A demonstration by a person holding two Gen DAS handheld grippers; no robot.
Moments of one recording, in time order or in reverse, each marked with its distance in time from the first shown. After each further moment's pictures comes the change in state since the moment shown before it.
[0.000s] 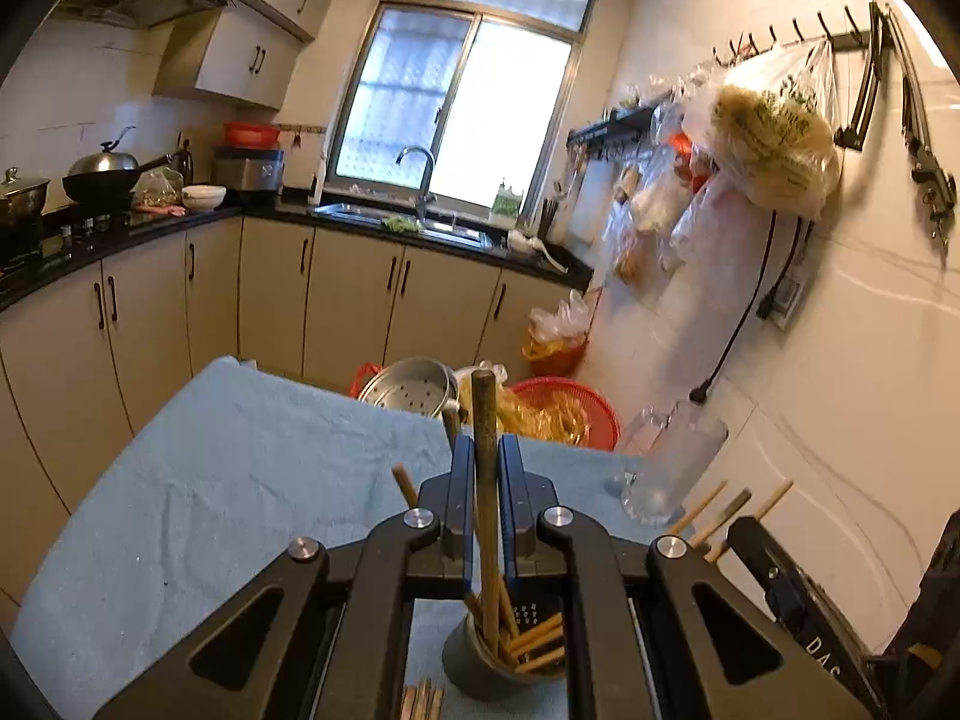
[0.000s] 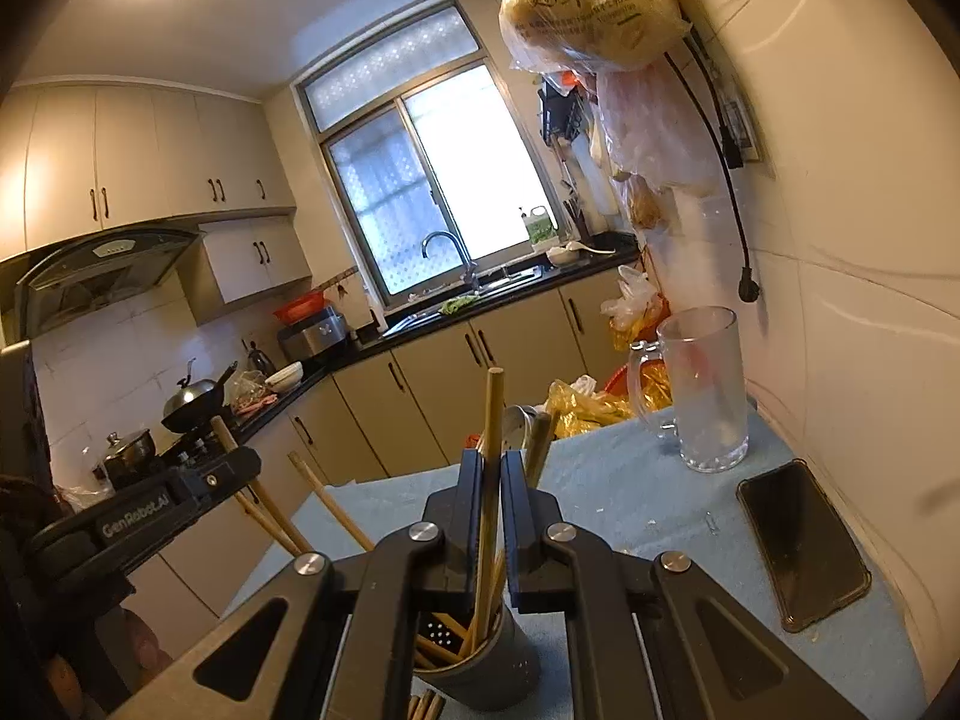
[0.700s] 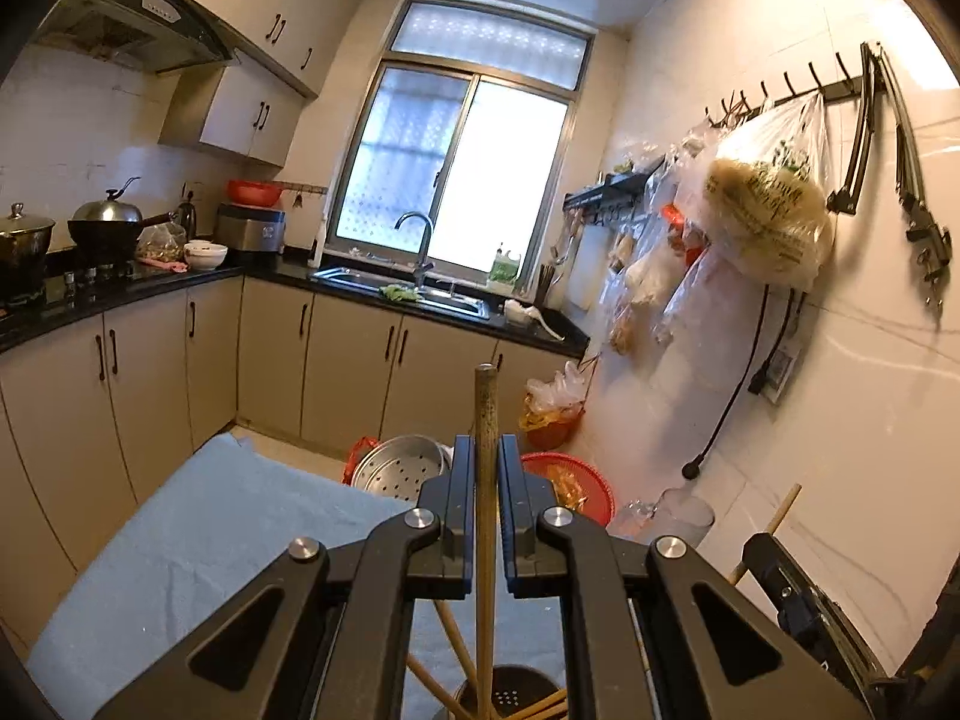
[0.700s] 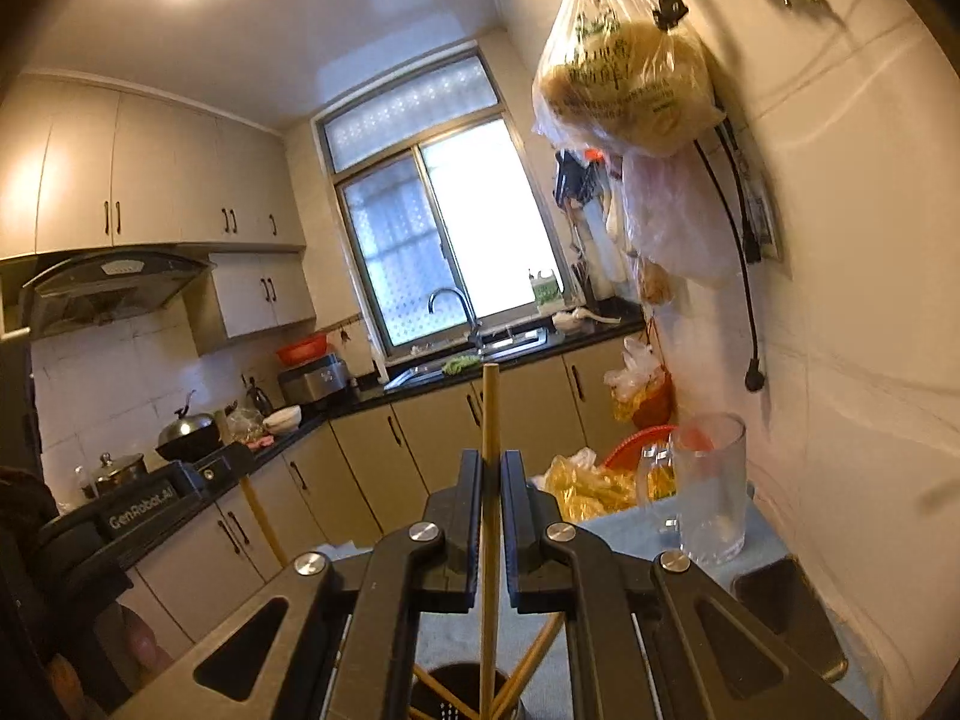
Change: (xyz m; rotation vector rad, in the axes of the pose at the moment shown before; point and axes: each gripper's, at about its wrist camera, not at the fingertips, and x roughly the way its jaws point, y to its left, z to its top) left arm -0.011 -0.012 0.046 0.001 -0.159 -0.005; right arm -0.009 0.029 0.048 -0.062 -0.132 -0.007
